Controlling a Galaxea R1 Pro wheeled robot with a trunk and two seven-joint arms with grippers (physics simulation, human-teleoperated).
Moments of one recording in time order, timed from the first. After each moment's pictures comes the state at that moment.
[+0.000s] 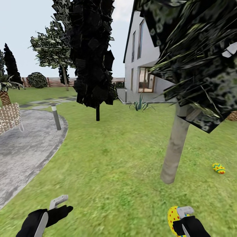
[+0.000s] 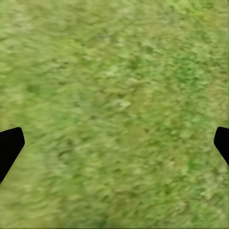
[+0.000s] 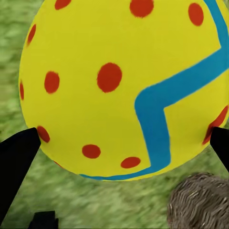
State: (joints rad) left arm -0.23 0.06 0.27 -1.08 0.22 0.76 -0.06; right arm -0.25 -0.16 0.05 -0.88 0.06 0.69 -0.03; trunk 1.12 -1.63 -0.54
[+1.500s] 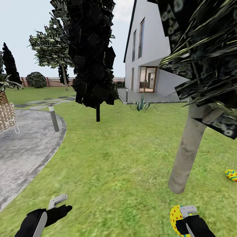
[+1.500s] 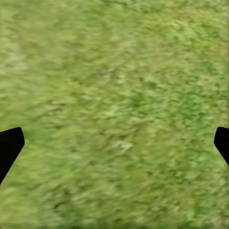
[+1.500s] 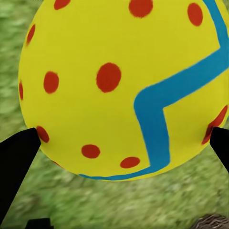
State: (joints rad) left arm -0.23 0.06 0.28 -1.08 0.22 0.76 -0.06; right arm -0.25 -0.18 0.03 -0.89 0.07 0.69 0.01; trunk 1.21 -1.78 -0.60
